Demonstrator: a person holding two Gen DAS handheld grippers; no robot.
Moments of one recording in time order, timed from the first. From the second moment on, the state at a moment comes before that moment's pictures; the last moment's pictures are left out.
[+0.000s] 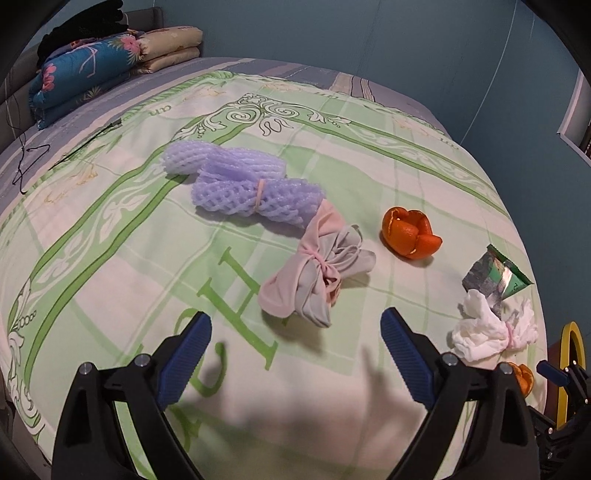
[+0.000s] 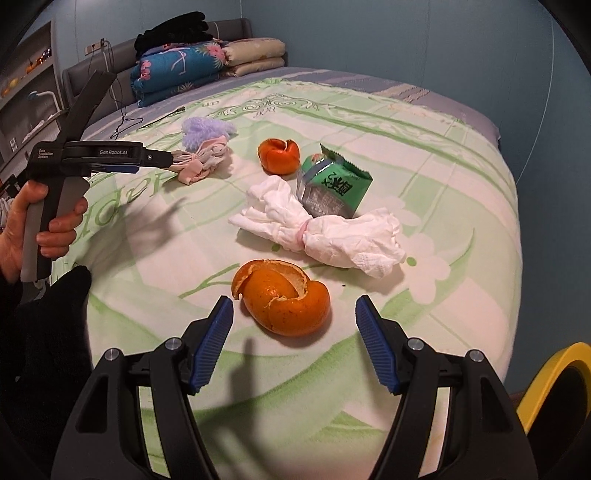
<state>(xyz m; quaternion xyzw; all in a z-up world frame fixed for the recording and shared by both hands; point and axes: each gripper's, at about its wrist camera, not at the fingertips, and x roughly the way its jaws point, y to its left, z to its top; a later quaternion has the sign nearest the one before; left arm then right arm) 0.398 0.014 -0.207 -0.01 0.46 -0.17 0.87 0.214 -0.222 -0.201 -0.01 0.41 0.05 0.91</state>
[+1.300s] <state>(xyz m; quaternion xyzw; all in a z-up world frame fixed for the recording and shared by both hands) 0.421 -0.014 -0.213 -0.01 0.46 -0.15 0.87 0.246 -0.222 -0.207 0.06 0.43 0.07 0.90</state>
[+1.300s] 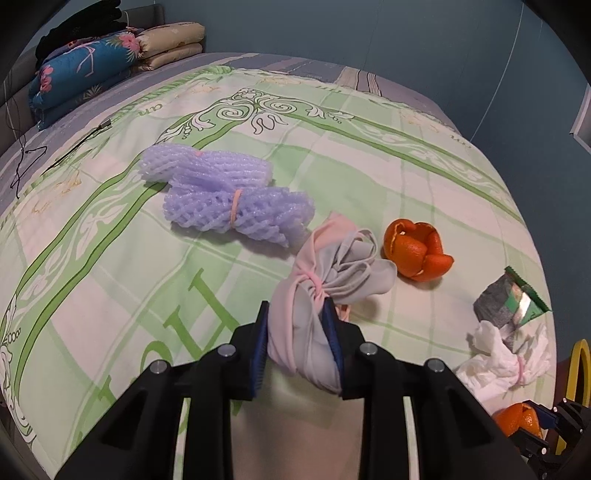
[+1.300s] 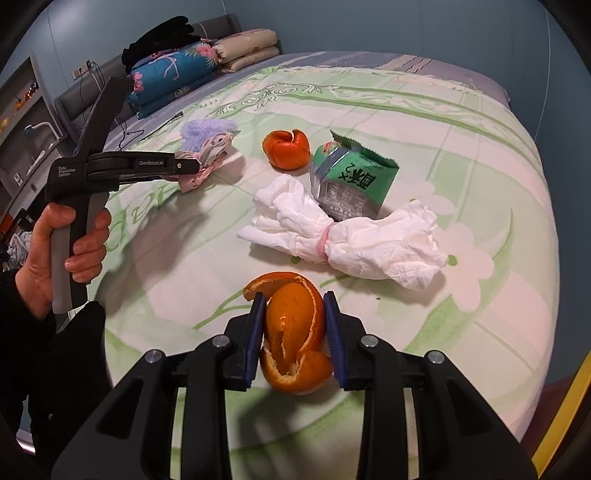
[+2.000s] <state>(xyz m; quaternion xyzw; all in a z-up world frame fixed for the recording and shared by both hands) 0.361 0.025 -0.177 -0.06 0.43 -0.17 0.88 0.198 -0.222 -0.163 0.08 0.40 0.11 0.91</state>
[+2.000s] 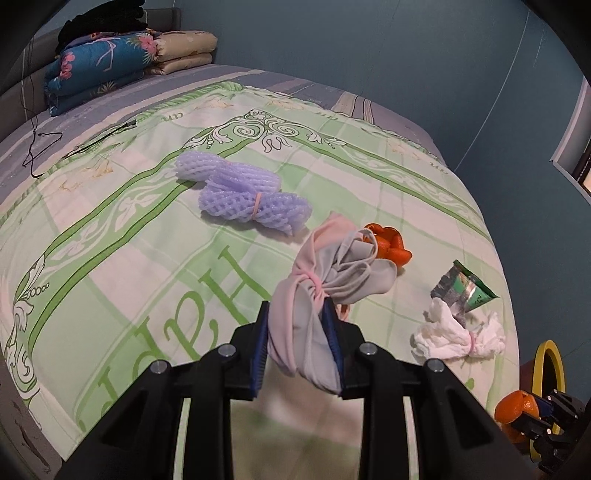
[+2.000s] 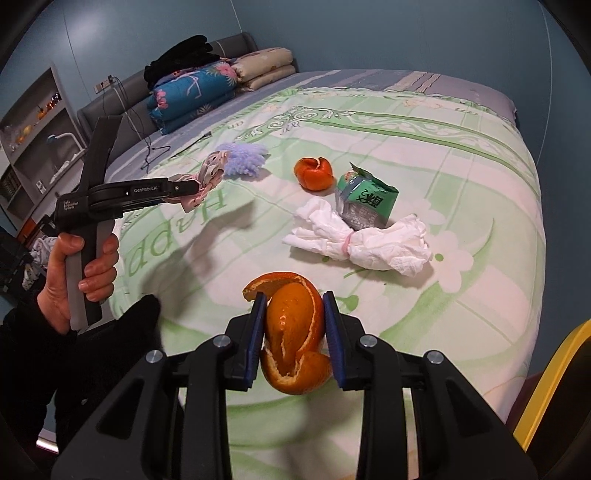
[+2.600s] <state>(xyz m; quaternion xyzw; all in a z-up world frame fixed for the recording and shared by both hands) 0.296 0.002 -0.145 -0.03 0.41 -0.21 0.89 0.153 -0.250 -0.133 0.10 0.37 0.10 0.92</state>
